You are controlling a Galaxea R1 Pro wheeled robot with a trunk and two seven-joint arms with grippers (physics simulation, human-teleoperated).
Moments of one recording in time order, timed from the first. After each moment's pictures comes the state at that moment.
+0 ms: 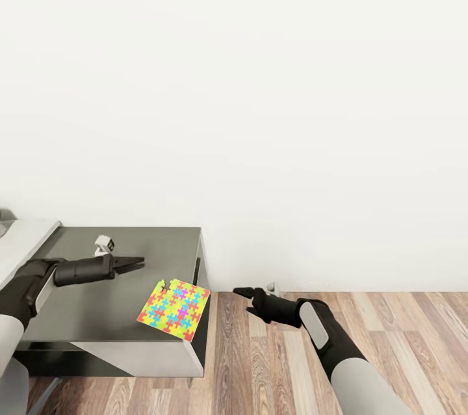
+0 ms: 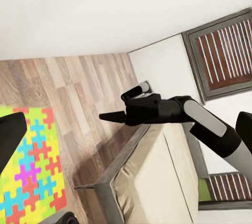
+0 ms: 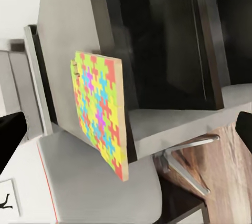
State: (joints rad) left arm -0.81 0.42 0.08 -0.64 0.09 0.77 -1.57; right arm -0.62 0.12 -0.11 -0.65 -0.52 0.80 0.53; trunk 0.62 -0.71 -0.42
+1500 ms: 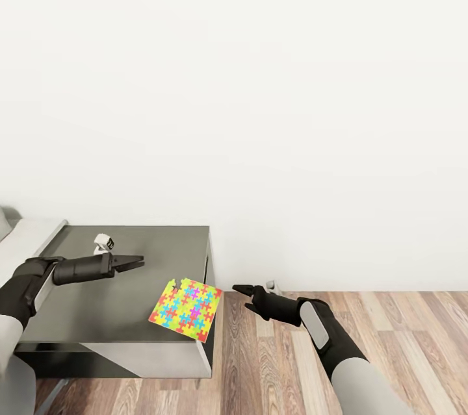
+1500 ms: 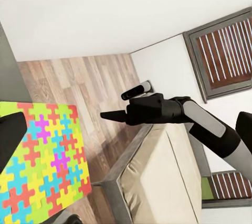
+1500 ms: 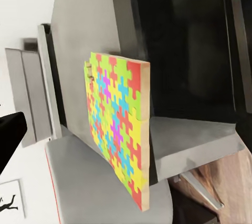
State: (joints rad) left arm -0.81 0.43 0.08 -0.66 0.09 0.78 -1.57; right arm -0.62 0.11 -0.11 -0.66 -0.51 0.79 0.60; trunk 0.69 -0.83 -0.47
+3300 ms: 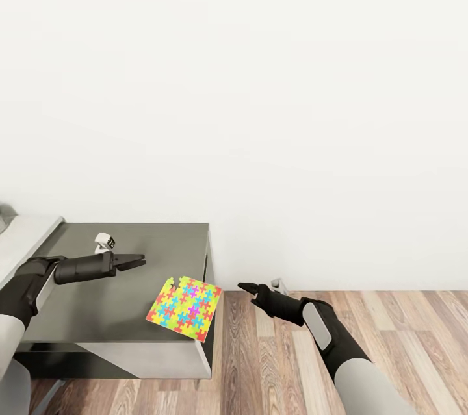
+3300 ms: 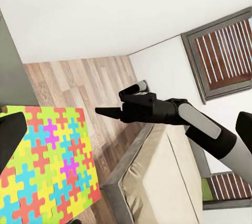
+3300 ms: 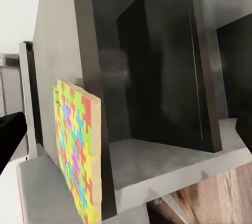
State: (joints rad) left arm -0.81 0.42 0.08 -0.67 0.10 0.79 -1.57; right arm -0.62 0.10 -0.11 -0.65 -0.50 0.69 0.58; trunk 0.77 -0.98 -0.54
